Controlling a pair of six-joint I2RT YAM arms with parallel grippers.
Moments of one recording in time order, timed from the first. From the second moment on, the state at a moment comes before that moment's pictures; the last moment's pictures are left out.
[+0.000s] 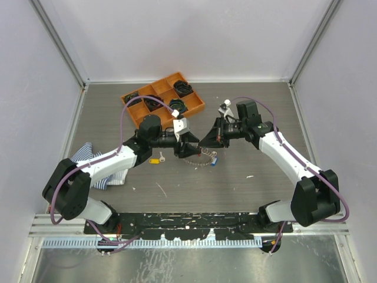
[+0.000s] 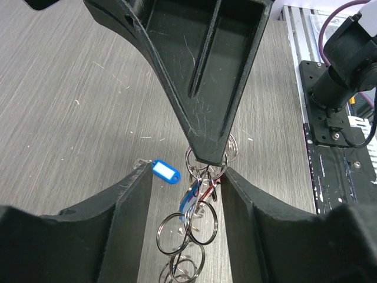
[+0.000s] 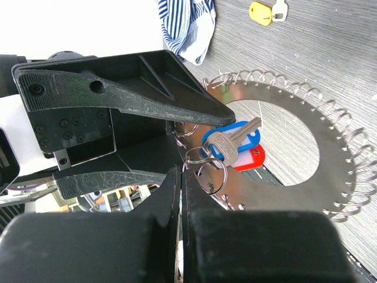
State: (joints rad) left arm -0.66 1.45 0.85 0.38 0.80 0.10; right arm 0.34 1.35 1.03 -0.41 -0.92 0.83
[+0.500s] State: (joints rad) left arm -0.65 1.45 0.85 0.37 0.84 0.08; right arm 0.34 1.35 1.01 -0.38 -0.93 0.83
